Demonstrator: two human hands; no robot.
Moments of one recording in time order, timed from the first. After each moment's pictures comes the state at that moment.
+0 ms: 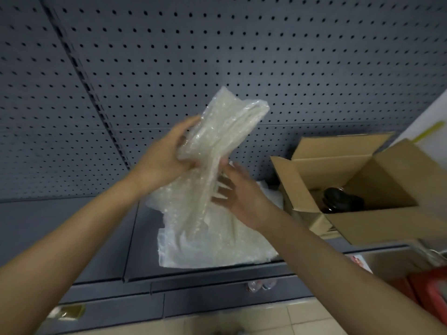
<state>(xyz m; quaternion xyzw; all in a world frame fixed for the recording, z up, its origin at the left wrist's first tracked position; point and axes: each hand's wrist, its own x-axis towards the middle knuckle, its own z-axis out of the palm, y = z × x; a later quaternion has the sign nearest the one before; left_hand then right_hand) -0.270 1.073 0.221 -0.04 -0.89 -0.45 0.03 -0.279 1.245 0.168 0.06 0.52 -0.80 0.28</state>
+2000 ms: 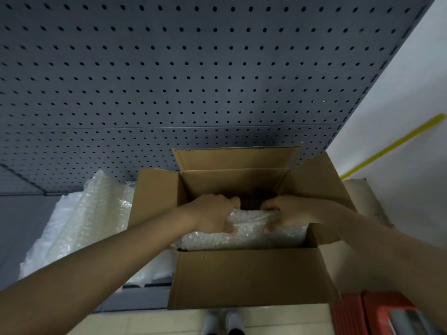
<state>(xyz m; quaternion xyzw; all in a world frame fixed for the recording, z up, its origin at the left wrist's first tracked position) -0.405 1.455 0.117 -0.19 -0.93 -0.15 -0.26 -0.471 1.675 0.095 -0.23 0.86 -0.13 0.43</state>
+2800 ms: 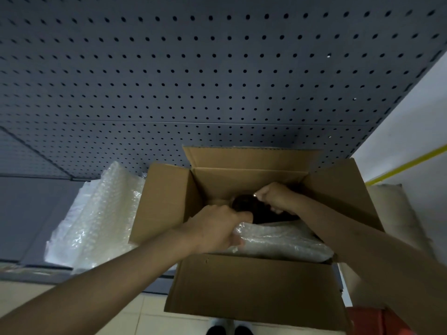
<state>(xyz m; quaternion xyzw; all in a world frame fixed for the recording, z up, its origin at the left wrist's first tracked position) -0.377 1.462 0.120 -0.18 -0.95 -0.16 -0.18 -0.510 1.621 0.051 -0.06 0.86 -0.32 0.39</state>
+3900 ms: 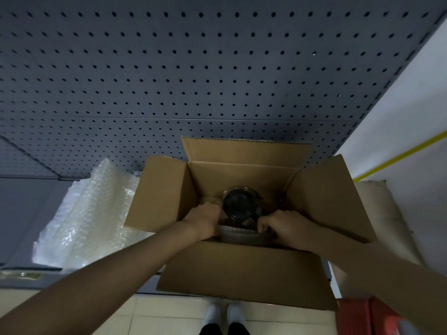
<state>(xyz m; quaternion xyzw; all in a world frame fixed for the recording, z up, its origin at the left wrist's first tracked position) -0.391 1.460 0.074 0.03 -0.94 -0.18 -0.29 -0.442 1.678 0.059 -0.37 0.87 -0.06 0.31</state>
